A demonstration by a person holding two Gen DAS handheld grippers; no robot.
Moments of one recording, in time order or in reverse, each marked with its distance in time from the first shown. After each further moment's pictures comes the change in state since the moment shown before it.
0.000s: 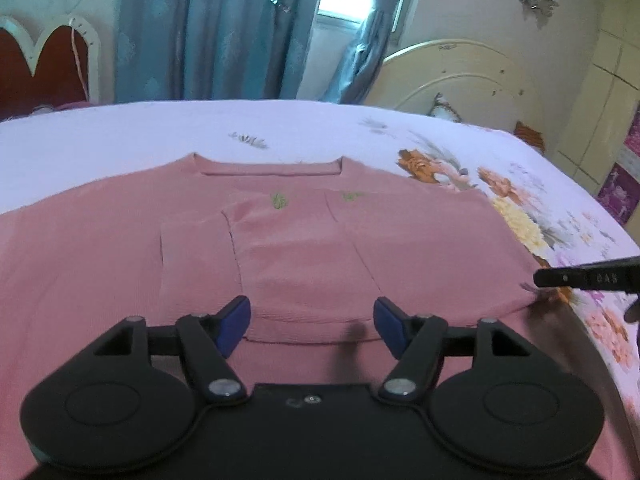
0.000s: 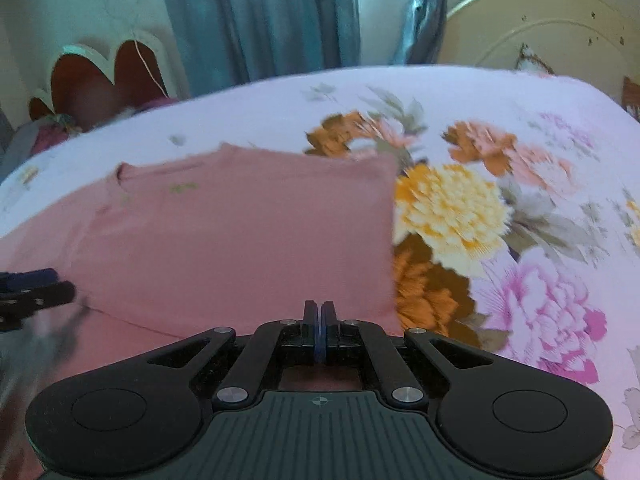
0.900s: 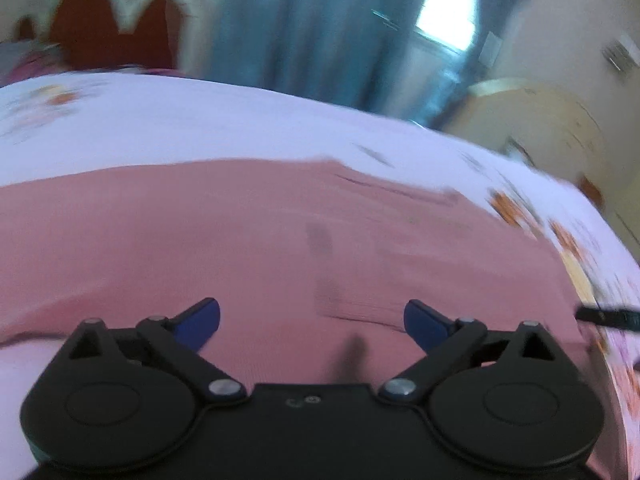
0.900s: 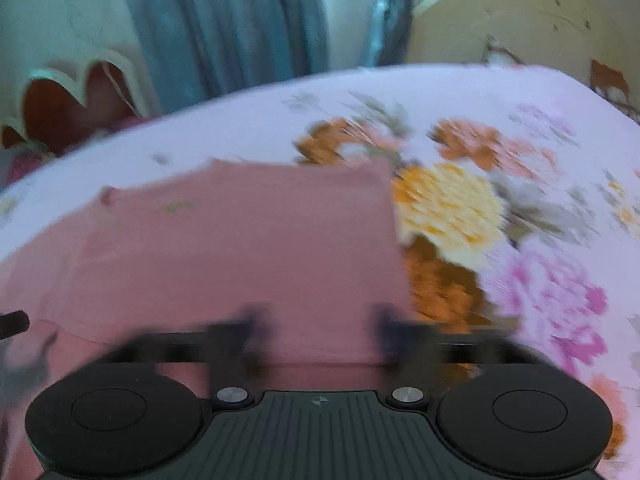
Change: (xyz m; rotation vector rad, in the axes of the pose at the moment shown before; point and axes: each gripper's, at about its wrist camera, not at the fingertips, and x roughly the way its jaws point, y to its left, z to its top) left arm -0.065 0.092 -0.011 -0.251 -0.035 0.174; right arm 0.005 0.025 0.010 0.087 -0.045 -0.046
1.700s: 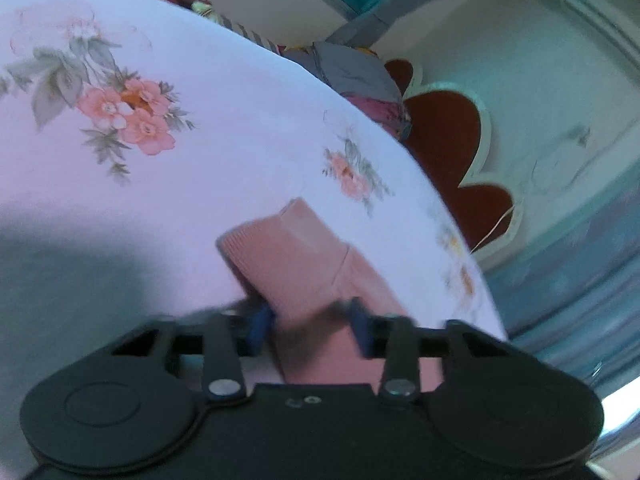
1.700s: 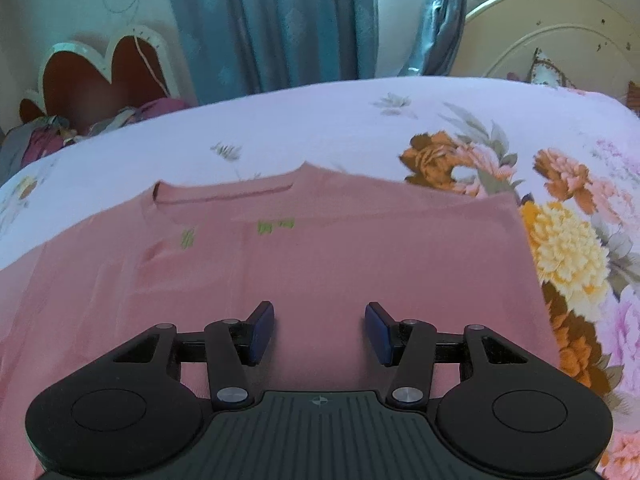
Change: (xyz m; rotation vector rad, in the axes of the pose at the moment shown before) left arm -0.129 0.341 -0.051 -0.993 -0.440 0.366; right arm 0.052 0.086 0.032 -0.064 0.049 0.017
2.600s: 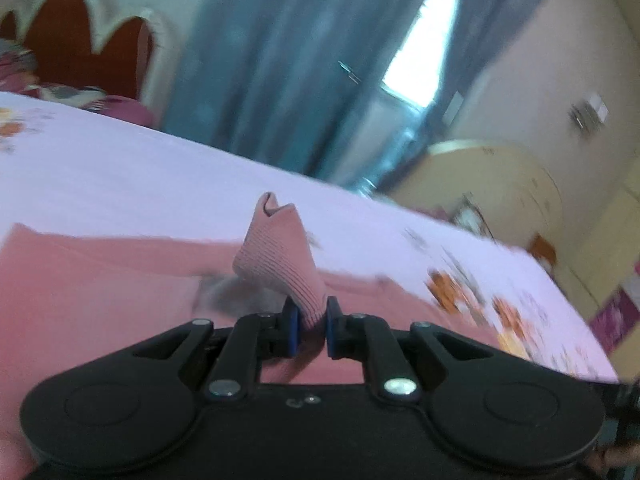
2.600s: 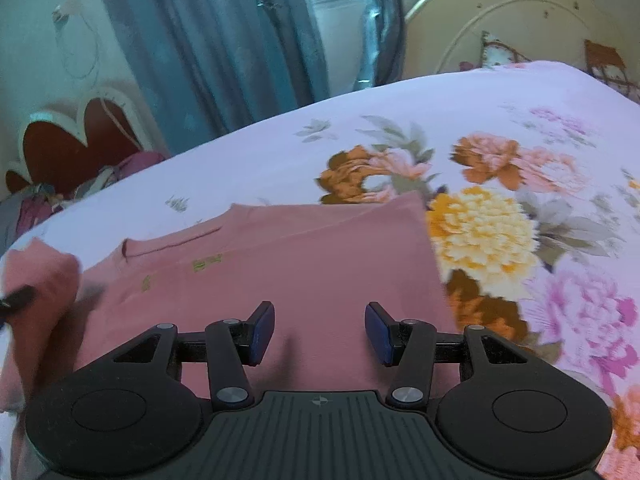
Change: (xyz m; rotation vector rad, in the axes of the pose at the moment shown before) left arm -0.049 -0.304 -0.339 0.913 0.440 -0.597; right arm -0.047 -0.079 -0.007 0.192 -0.071 0.013
